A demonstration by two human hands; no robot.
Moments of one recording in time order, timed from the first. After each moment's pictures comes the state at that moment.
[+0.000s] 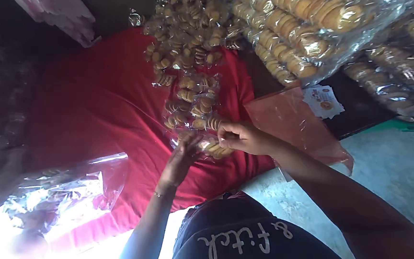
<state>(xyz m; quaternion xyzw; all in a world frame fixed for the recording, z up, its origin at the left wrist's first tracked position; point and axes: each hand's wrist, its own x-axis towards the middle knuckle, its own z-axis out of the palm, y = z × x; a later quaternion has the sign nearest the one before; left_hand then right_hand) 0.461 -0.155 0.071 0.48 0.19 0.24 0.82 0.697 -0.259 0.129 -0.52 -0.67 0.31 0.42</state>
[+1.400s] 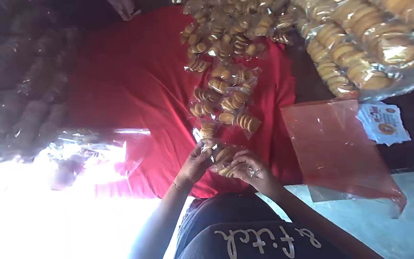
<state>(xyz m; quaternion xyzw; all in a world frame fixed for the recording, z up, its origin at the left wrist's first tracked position) 0.435 -0.172 0.035 0.35 0.20 0.28 0.87 0.623 -0.300 0.022 -0.50 -0.55 0.37 0.57</state>
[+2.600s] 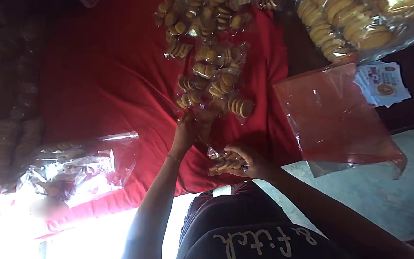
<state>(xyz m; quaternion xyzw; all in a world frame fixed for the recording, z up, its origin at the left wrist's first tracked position) 0.465 -0.097 0.024 0.85 0.36 0.15 0.36 0.633 -0.305 -0.029 -0.51 -0.66 0.27 0.47</state>
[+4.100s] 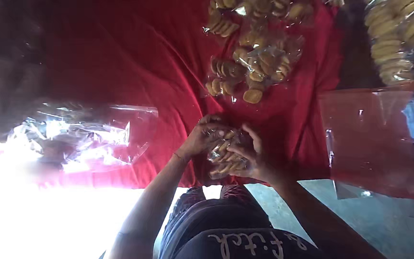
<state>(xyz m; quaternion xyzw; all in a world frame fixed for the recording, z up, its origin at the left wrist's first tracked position) 0.402 -0.099 -0.006 0.76 0.22 0.22 0.56 0.594 -0.256 -0.029 -0.55 -0.71 0.15 0.40</state>
